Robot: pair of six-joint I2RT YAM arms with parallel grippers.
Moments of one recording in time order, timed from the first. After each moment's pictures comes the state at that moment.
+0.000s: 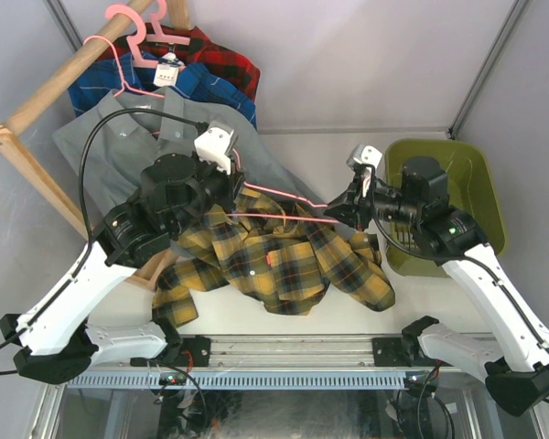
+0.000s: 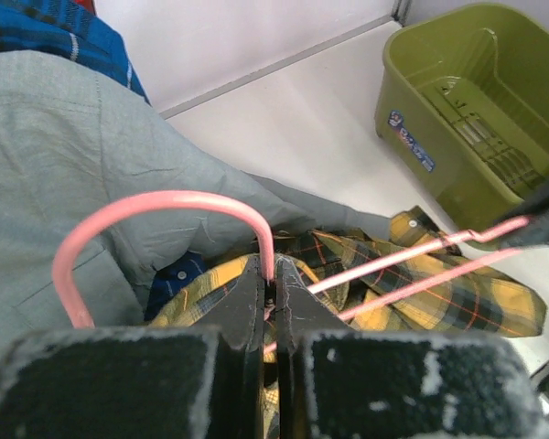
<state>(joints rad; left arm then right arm) -0.87 1.12 1.55 -0.65 -0.30 -0.10 0.47 1.01 1.19 -0.53 -0.62 -0.08</state>
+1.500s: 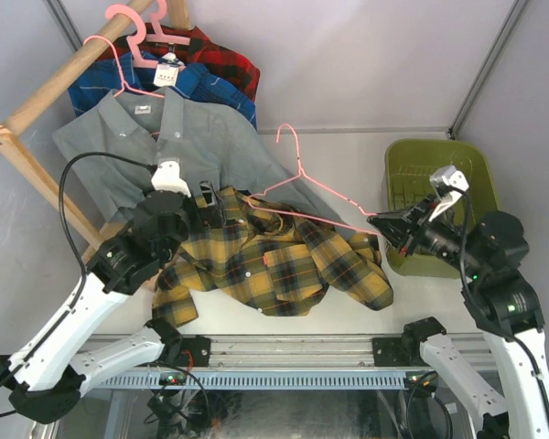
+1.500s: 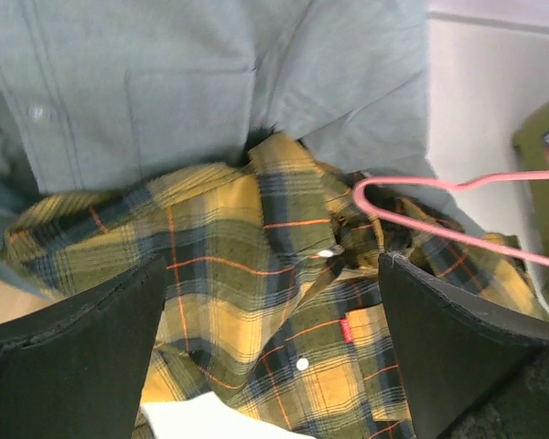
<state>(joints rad) -0.71 0.86 1.16 -0.68 -0.50 -0.43 0.27 0.62 1.10 -0.61 -0.55 0.25</state>
